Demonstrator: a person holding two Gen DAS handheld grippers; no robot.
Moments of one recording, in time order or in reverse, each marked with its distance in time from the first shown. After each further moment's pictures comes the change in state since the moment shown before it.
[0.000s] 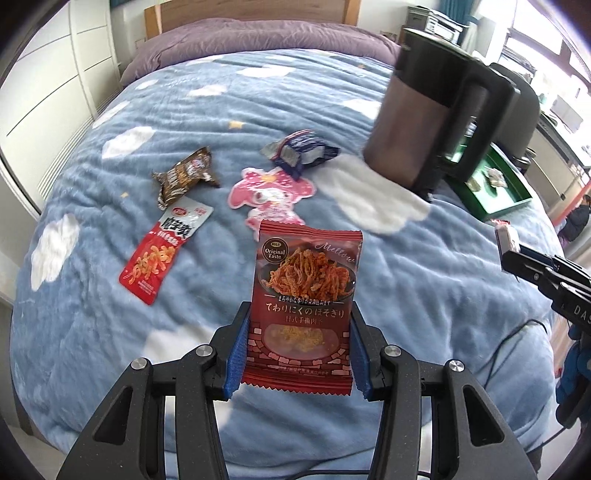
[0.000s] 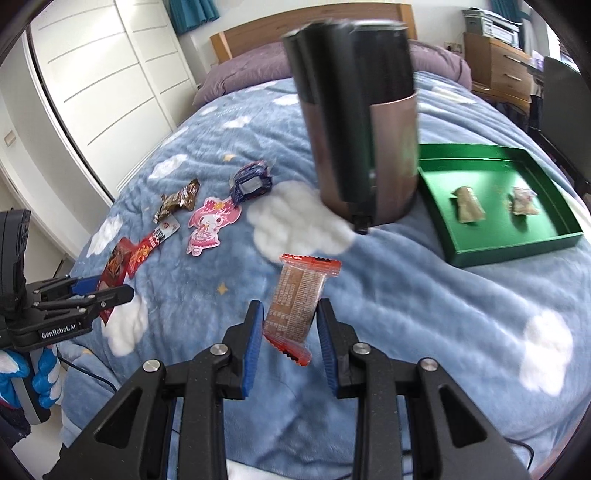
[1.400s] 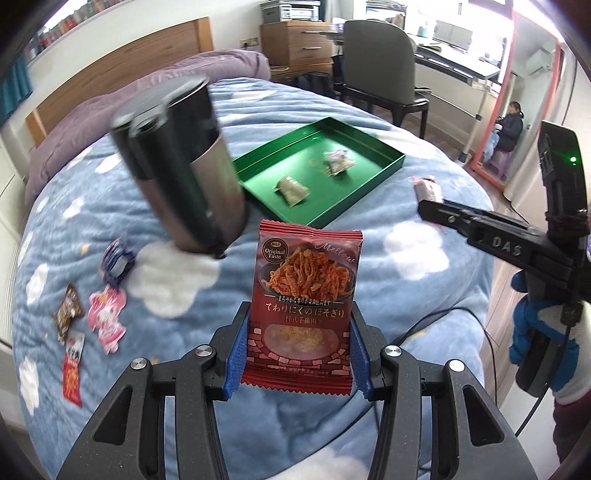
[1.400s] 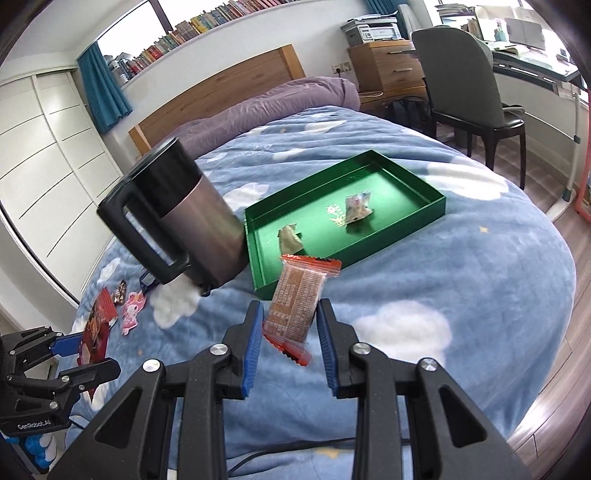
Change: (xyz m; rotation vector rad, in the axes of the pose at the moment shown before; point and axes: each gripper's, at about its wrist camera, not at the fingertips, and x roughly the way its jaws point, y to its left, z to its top) left arm -0.029 -0.246 0.043 0.403 -0.050 -0.147; right arm -0.096 -0.183 -0.024 0.308 -0.234 -0.129
